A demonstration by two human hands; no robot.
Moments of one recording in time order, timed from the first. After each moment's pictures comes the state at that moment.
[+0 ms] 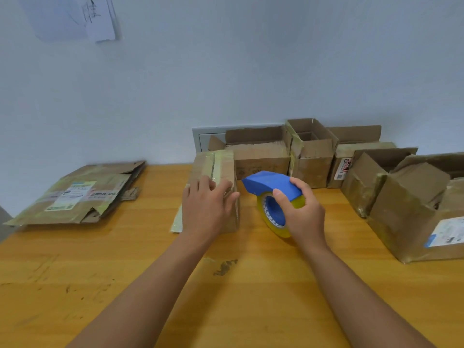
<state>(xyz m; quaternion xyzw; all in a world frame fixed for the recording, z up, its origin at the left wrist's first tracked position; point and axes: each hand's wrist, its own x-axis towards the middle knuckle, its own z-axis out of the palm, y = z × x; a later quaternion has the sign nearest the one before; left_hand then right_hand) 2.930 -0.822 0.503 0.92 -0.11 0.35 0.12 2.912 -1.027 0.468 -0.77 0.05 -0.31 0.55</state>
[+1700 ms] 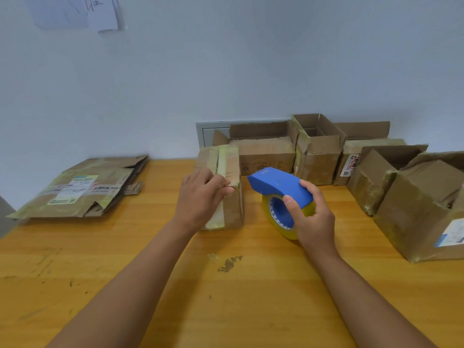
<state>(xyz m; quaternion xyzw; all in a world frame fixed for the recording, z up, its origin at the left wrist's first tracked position) 2.952 -0.787 0.503 0.89 -0.25 0.34 0.18 2.899 -1.032 0.453 -0.77 0.00 -0.33 0.55</state>
